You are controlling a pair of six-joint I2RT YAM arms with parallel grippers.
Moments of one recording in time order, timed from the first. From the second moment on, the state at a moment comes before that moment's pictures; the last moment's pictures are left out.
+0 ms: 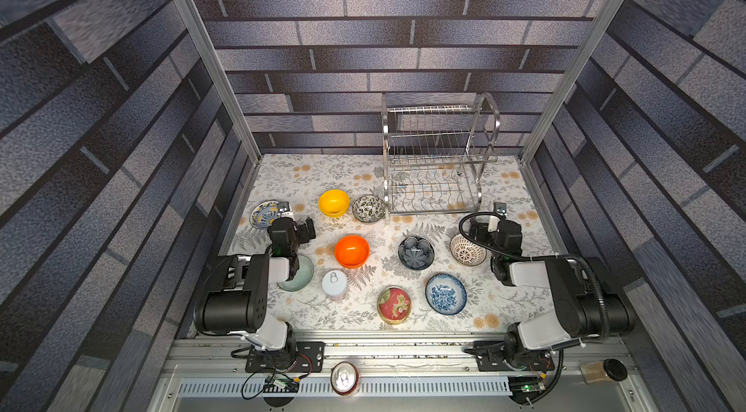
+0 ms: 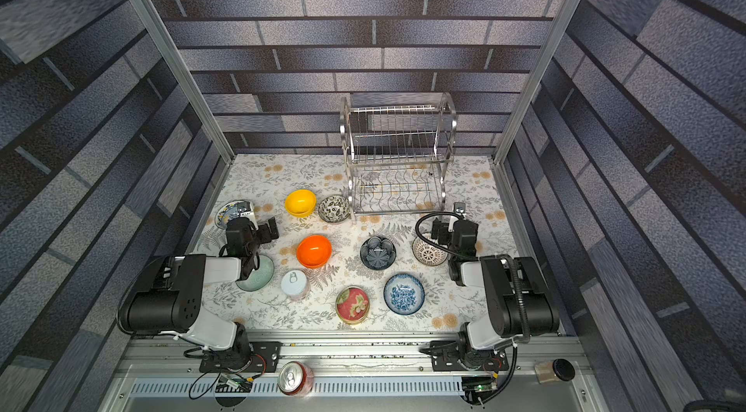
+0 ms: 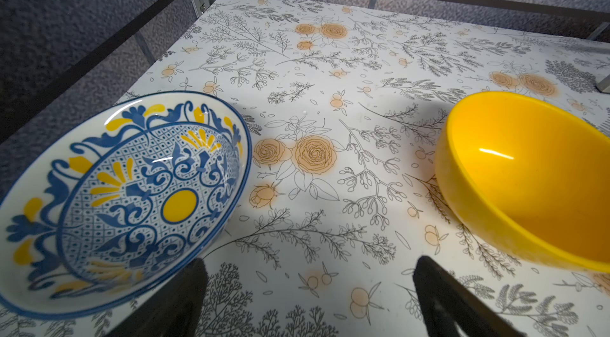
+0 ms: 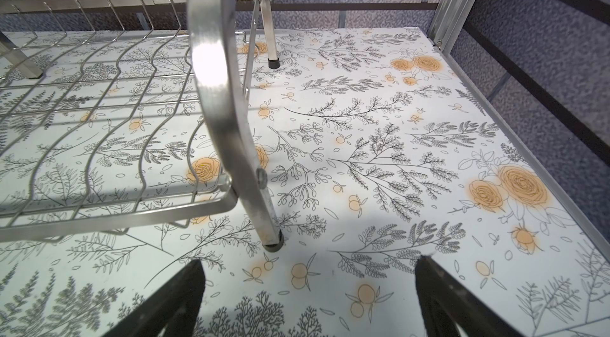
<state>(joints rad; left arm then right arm) 0.05 1.54 0.40 0.68 -0.08 -0.09 0.07 1.51 0.35 0.74 0.11 0.03</state>
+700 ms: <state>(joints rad) 0.06 1.54 0.40 0.68 -0.08 -0.09 0.07 1.51 0.35 0.74 0.11 0.03</state>
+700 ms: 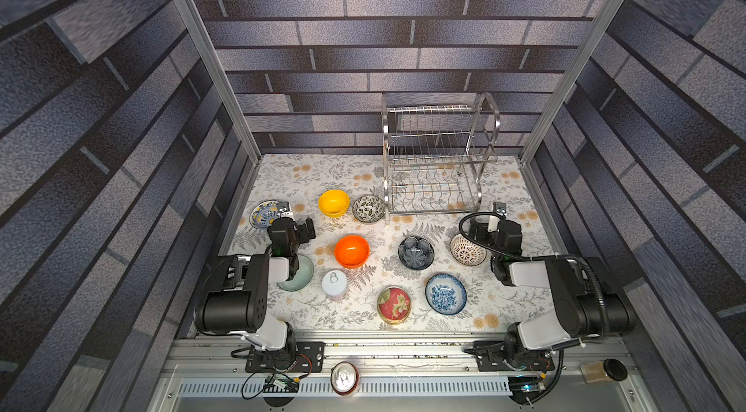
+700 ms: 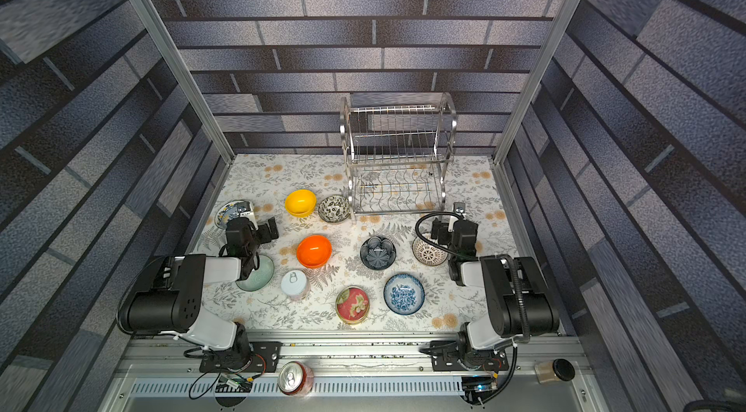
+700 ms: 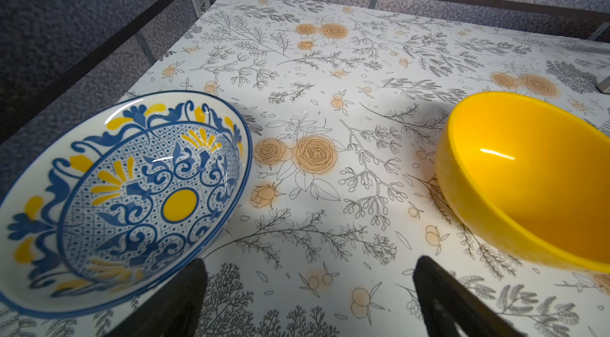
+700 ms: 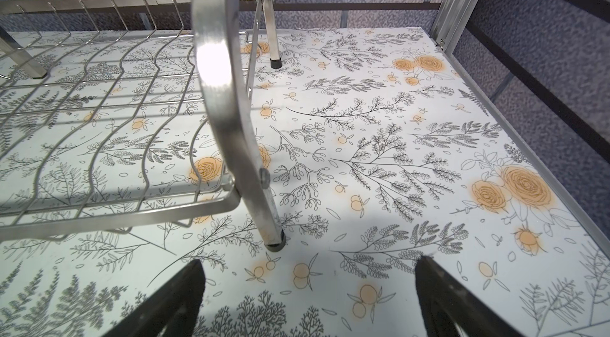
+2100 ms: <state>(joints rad) -0.13 1.31 0.91 -0.17 -0.40 -0.20 0.07 0.94 0.48 0.08 0.34 0.37</state>
